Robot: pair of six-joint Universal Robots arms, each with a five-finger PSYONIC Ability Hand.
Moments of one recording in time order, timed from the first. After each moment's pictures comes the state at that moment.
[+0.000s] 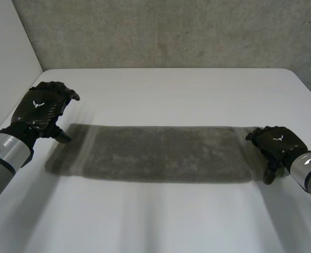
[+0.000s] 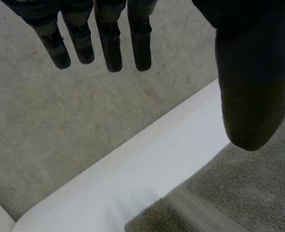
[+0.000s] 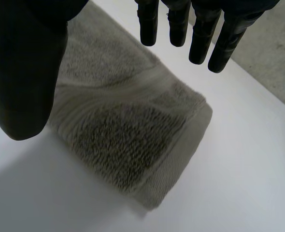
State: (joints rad) left arm 4.67 -1.66 -1.97 3.62 -1.11 3.38; right arm 1.63 -1.26 1.82 -0.09 1.29 2.57; left_hand 0.45 0.40 0.22 0.23 0.19; right_hand 0.24 0.25 0.21 0.23 0.06
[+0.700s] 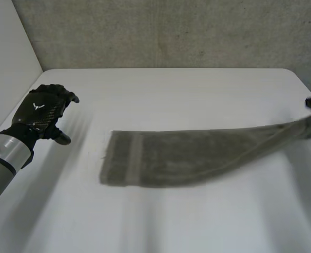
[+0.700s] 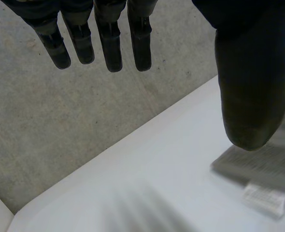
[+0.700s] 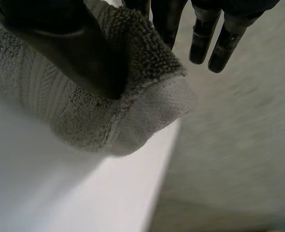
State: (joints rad) left arm 4.68 -1.68 -1.97 3.62 -1.11 3.38; right arm 1.44 -1.26 1.62 -0.19 1.30 2.26; left_hand 0.45 0.40 0.22 0.23 0.18; right_hand 1.30 1.29 0.21 0.23 1.15
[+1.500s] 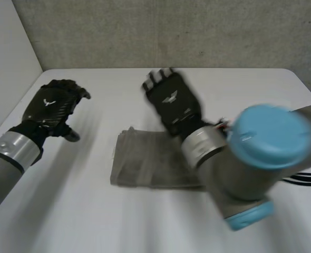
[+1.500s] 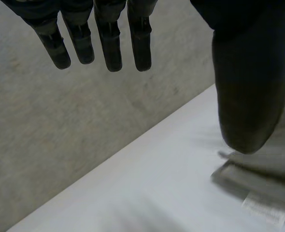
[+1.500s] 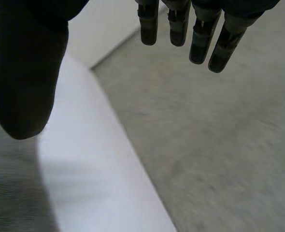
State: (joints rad) left arm 4.59 -1.68 -1.93 3.62 -1.12 3.35; right arm 2.29 -1.17 1.46 -0.37 1.55 2.55; left_hand 0.45 0.40 0.22 0.23 0.18; right_hand 0.23 0.25 0.21 0.23 0.06
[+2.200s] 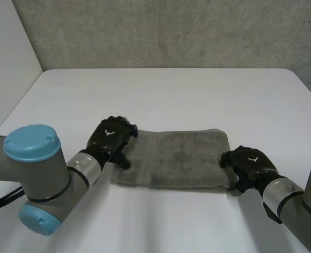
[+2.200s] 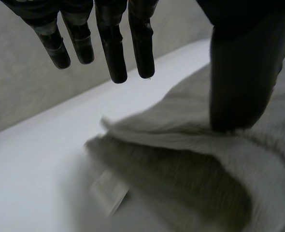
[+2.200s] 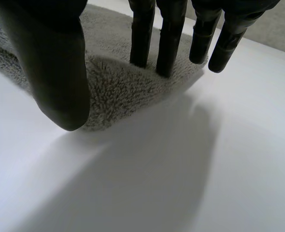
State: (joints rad) left arm 4.25 -2.06 -1.70 3.53 -1.37 3.30; right arm 1.81 -1.26 1.97 -0.23 1.34 2.94; left_hand 0.53 0.53 0.22 0.23 0.37; right_hand 0.74 0.75 0.21 0.23 0.57
